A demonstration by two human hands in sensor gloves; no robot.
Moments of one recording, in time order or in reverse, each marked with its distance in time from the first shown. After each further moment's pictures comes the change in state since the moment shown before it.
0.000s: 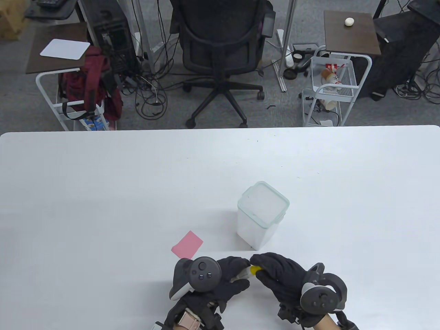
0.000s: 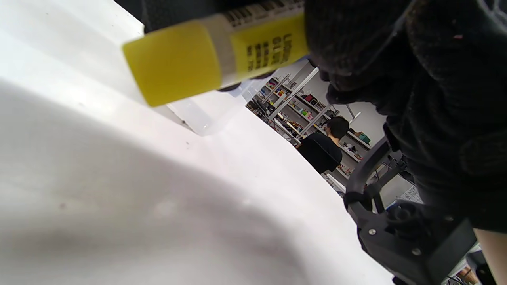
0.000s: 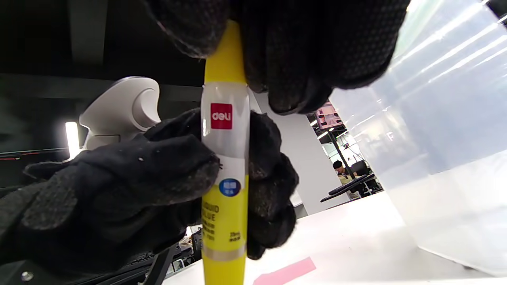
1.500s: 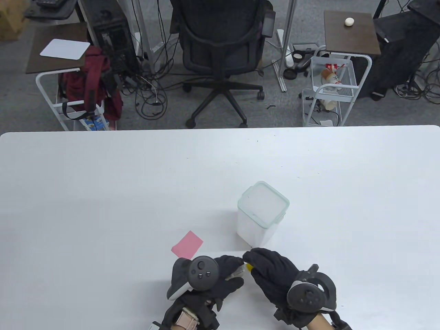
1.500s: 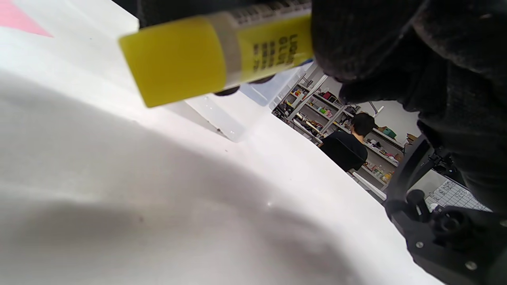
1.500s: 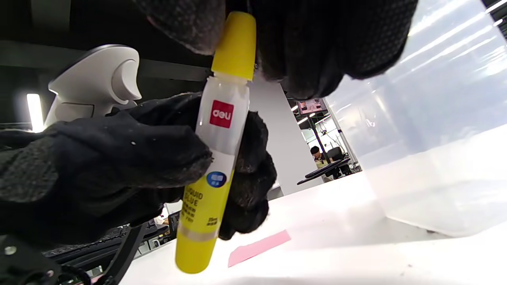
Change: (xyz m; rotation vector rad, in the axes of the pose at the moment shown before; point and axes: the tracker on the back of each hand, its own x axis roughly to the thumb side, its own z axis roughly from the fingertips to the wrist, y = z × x) left_hand -0.010 0.003 0.002 0.016 0.066 -0.086; right_hand 0.002 0.015 -0.006 0.081 0.077 0.048
